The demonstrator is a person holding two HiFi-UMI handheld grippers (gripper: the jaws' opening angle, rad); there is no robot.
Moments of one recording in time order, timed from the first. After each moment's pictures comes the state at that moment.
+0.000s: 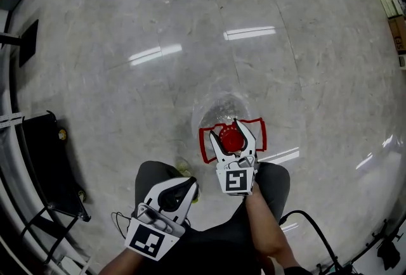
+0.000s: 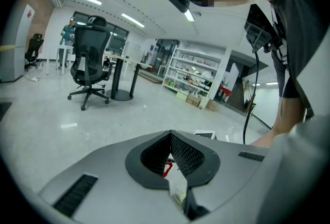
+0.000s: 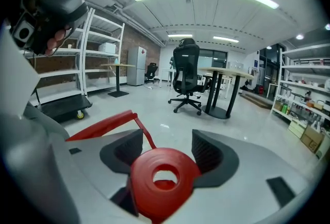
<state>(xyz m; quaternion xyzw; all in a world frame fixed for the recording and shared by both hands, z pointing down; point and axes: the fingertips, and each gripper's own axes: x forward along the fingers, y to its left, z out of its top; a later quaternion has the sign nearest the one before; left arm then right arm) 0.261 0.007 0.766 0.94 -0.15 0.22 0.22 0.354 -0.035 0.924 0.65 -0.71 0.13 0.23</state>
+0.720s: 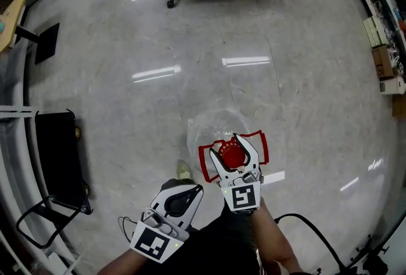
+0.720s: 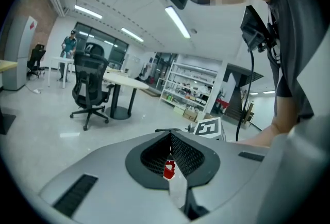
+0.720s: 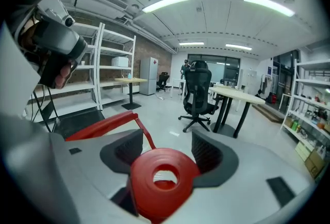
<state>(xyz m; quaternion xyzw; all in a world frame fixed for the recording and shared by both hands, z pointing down) 0.231 0.011 0.508 0.96 -0.13 0.18 0.19 0.310 -0.048 0.616 0.59 -0.77 0.09 0.23</state>
